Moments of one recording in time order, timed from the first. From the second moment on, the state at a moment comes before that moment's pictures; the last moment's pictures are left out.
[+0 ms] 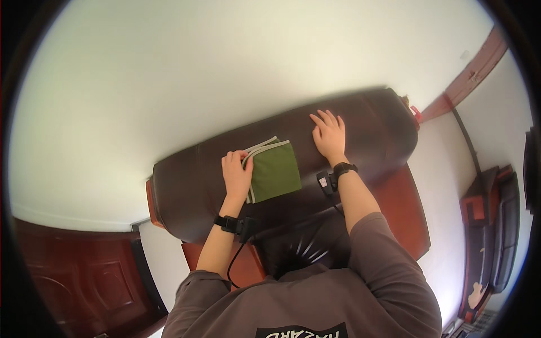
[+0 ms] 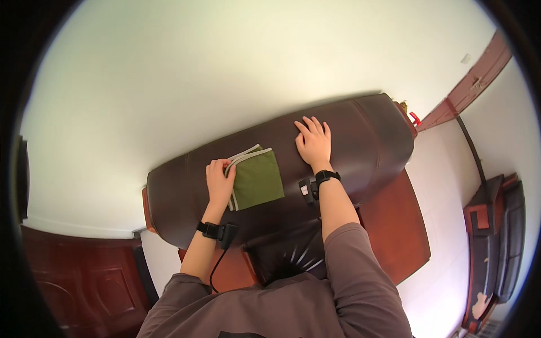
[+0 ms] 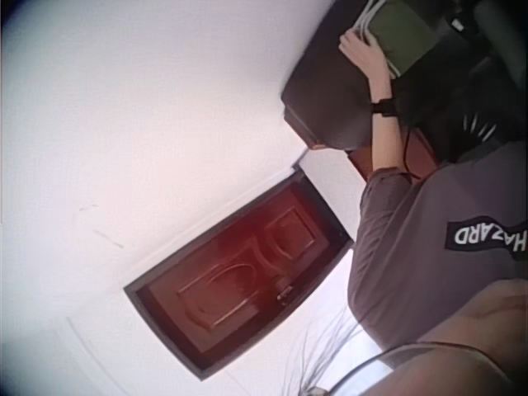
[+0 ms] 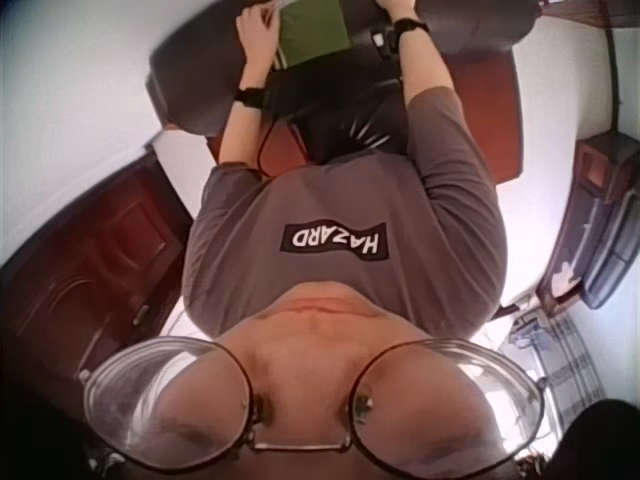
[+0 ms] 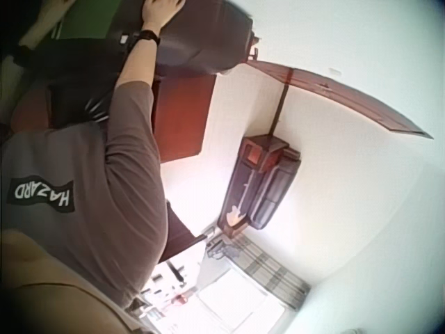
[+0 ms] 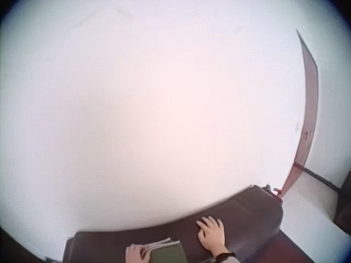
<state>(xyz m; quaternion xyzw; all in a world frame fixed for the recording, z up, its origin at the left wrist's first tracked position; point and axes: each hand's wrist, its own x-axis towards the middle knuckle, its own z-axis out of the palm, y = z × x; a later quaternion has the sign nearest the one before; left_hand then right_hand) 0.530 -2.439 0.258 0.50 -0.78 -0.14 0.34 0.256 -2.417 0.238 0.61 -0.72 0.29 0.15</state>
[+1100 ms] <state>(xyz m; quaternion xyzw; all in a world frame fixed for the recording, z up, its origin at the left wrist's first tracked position) 0.492 -2.417 0.258 0.49 -0.85 0.07 0.19 0.262 -2.424 0.233 0.61 -0.73 0.30 0.13</state>
